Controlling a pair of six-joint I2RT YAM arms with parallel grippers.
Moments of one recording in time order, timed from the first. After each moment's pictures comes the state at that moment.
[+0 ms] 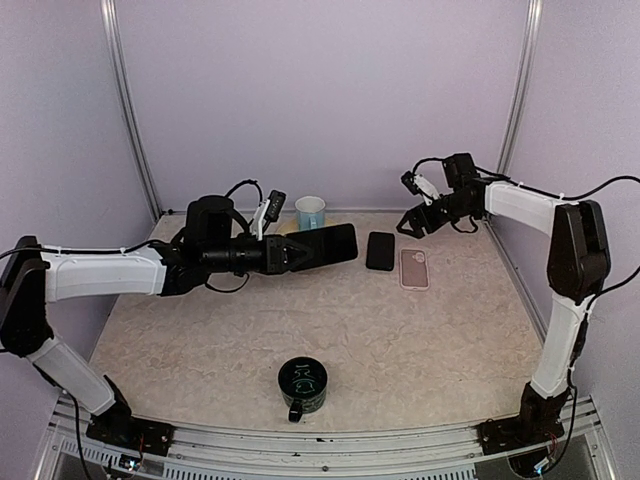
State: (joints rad) left arm -0.72 1.53 0.97 0.30 0.46 -0.49; right arm 0.26 1.92 1.59 -0.46 -0.41 -0.30
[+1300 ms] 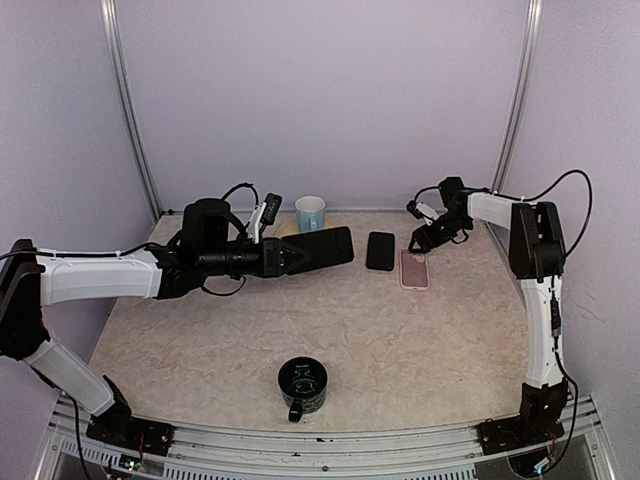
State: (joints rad) left arm -0.73 1.50 0.94 0.28 0.44 -0.50; right arm 0.14 2.37 1.95 -0.64 -0.34 -0.40
